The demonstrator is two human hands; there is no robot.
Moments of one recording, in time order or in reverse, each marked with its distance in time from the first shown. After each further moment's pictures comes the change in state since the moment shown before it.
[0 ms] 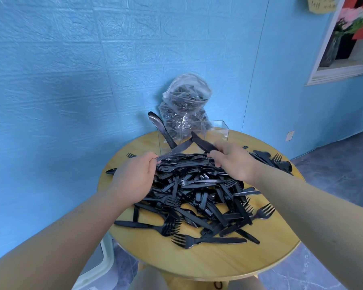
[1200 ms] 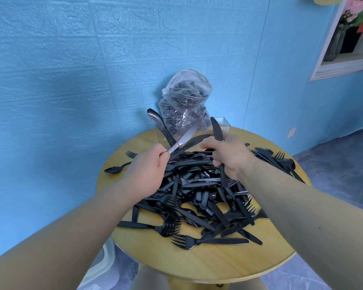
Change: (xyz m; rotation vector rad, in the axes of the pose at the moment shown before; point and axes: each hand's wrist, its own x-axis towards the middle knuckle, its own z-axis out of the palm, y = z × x) left_hand 0.011 0.019 0.006 -0.258 -0.053 0.005; right_hand 0.026 -0.004 0.018 0.774 0.196 0.208
